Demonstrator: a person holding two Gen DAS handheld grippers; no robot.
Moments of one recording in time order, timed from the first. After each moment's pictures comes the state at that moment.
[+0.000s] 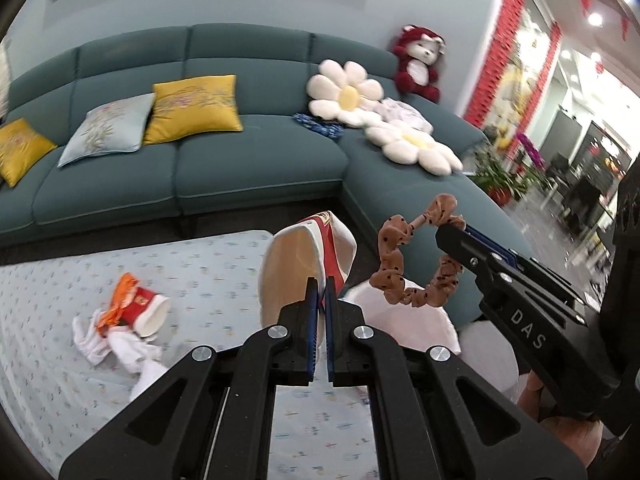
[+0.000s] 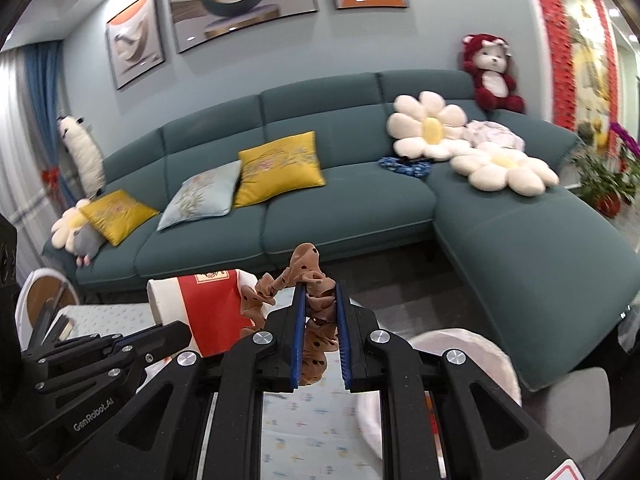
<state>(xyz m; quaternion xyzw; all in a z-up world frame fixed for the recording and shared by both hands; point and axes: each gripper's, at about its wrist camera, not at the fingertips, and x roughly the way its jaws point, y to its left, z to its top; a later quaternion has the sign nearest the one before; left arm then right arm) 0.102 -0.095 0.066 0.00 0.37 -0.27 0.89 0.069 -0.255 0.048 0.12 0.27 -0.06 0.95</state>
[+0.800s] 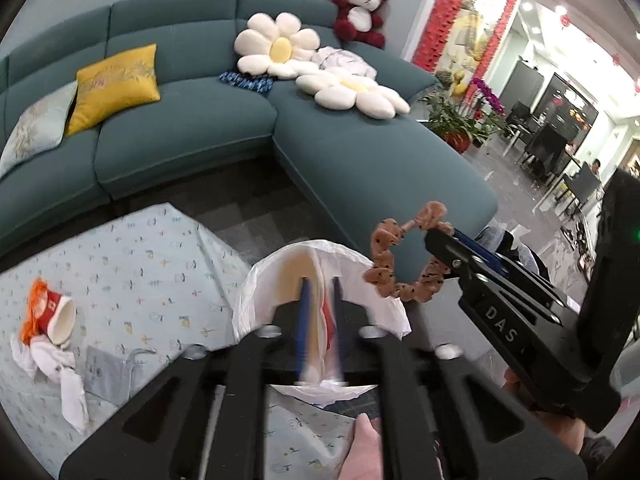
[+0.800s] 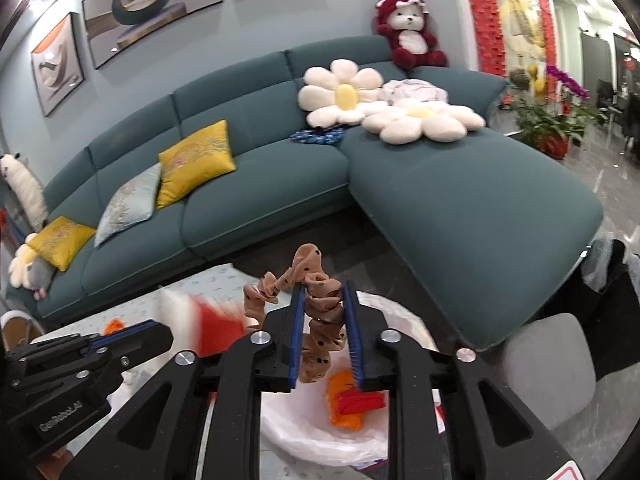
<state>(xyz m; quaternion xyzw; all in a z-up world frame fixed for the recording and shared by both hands) 0.104 -0.219 0.015 0.03 0.43 -0.35 0.83 0.042 -0.376 -0.017 0.17 0.31 -0.16 0.92</state>
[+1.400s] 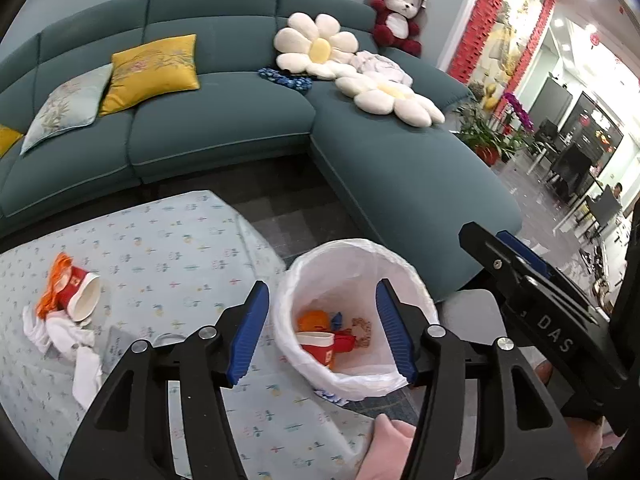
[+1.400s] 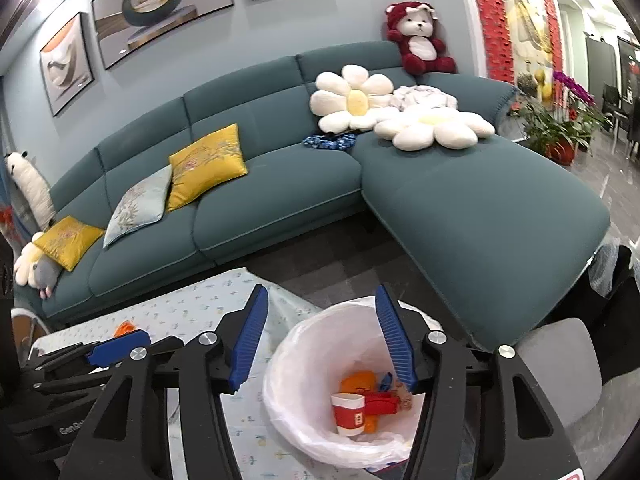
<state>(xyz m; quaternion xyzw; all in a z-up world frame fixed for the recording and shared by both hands) 0.111 -0.177 0.011 0.02 0.43 -0.30 0.85 0.047 -0.350 -0.009 0.16 0.30 -0.14 0.93</state>
